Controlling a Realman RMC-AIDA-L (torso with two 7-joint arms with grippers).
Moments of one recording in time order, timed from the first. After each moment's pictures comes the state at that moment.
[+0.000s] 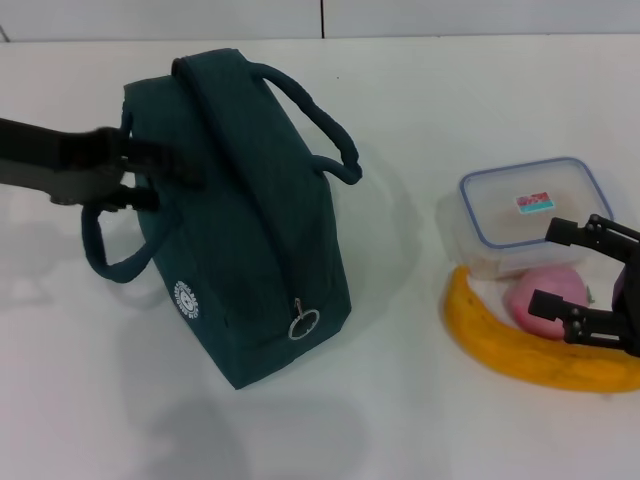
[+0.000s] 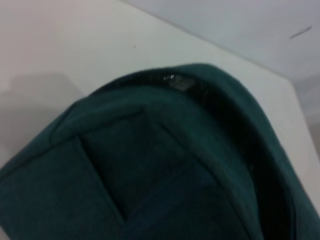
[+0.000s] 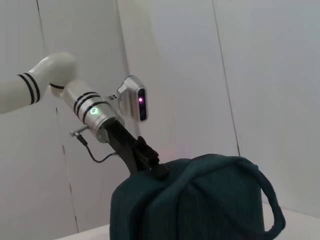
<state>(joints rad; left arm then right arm) -0.48 -1.99 0.86 1.31 2.15 1.80 -2.88 0.35 1.99 -0.83 -0.45 -1.63 -1.77 0.98</state>
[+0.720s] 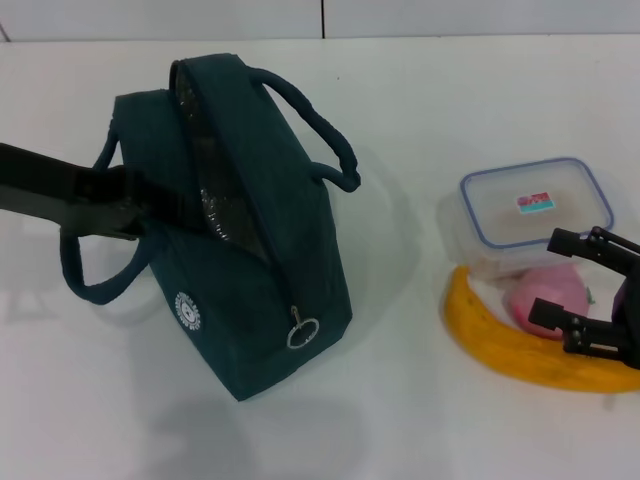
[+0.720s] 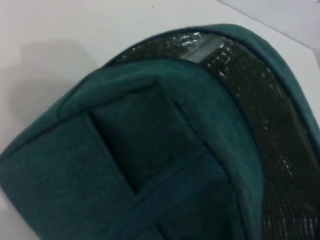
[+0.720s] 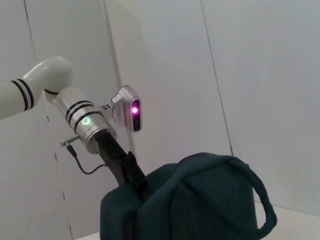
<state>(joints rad) -0.49 -2.02 0.89 1.32 2.23 1.84 -2.88 0.33 2.00 -0.82 -0.42 -1.63 -1.77 0.96</state>
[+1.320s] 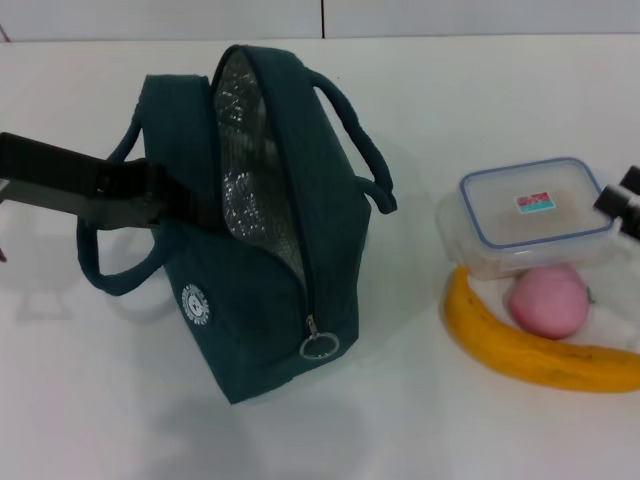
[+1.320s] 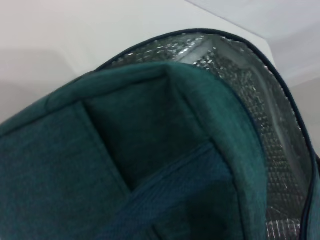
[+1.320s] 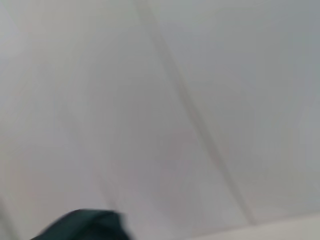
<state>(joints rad) -0.50 -2.03 0.89 1.33 2.14 1.87 -2.86 0.34 2.00 -0.53 -0.32 -1.62 -1.62 1.23</state>
